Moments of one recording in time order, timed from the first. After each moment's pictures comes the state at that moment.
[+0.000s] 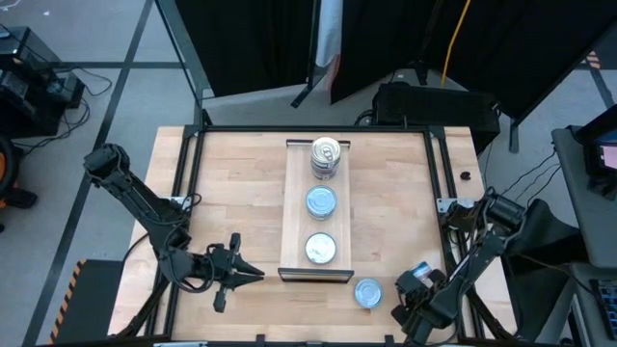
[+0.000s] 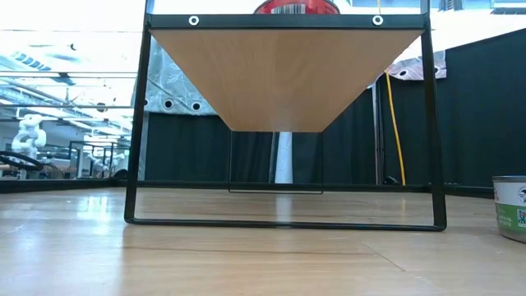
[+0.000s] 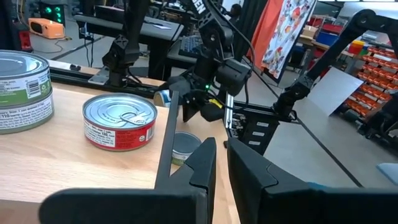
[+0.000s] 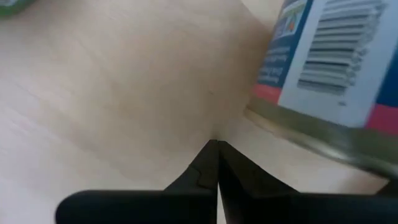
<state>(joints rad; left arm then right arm) -0.84 1.24 0.65 0.48 -0.68 -0.34 1.00 1.83 1.09 -0.93 -0.03 1.88</state>
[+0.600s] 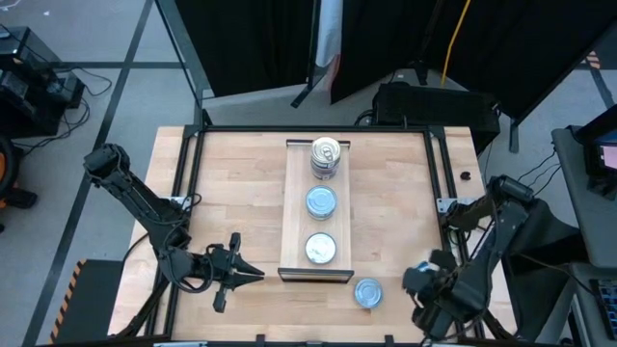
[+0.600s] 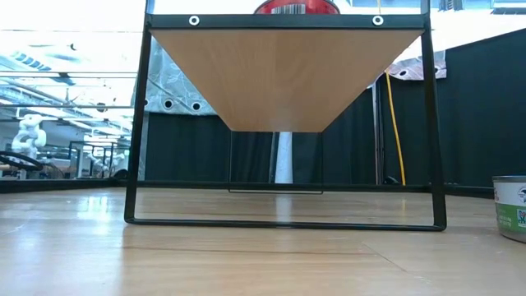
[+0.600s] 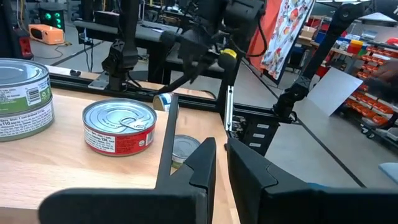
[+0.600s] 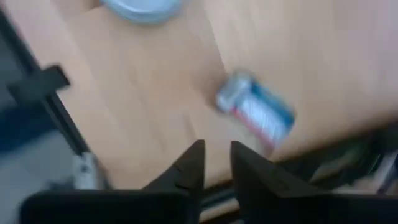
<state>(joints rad) -0.84 1.24 0.65 0.49 -0.68 -0.30 0.96 1.66 1.44 -1.44 0.04 1.35</state>
